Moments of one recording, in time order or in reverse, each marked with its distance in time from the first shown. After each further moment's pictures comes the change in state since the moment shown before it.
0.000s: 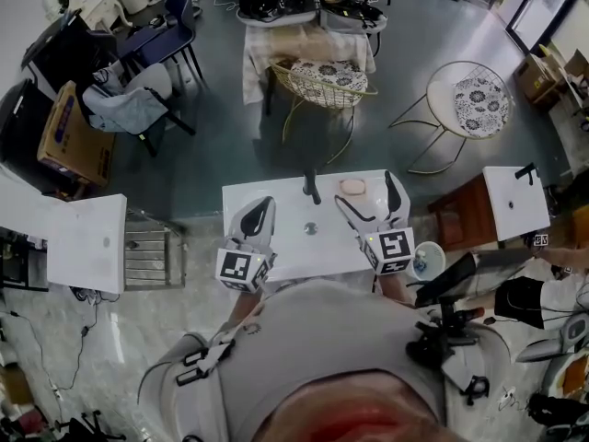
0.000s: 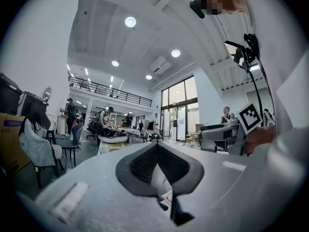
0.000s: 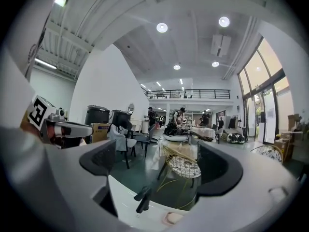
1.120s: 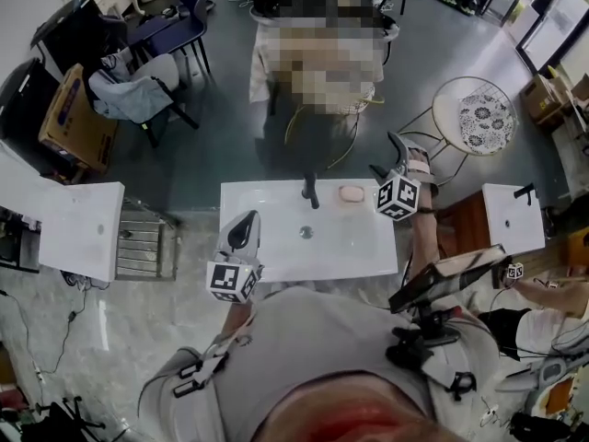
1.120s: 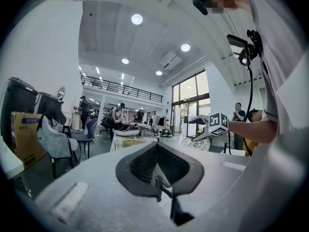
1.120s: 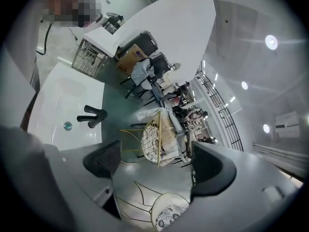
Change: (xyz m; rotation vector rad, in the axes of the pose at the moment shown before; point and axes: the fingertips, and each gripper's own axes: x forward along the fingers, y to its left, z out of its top) left arm -0.040 0.017 -0.033 -0.045 0.063 0.132; right arm 0.098 -0.106 -0.086 -1.032 0.439 0.118
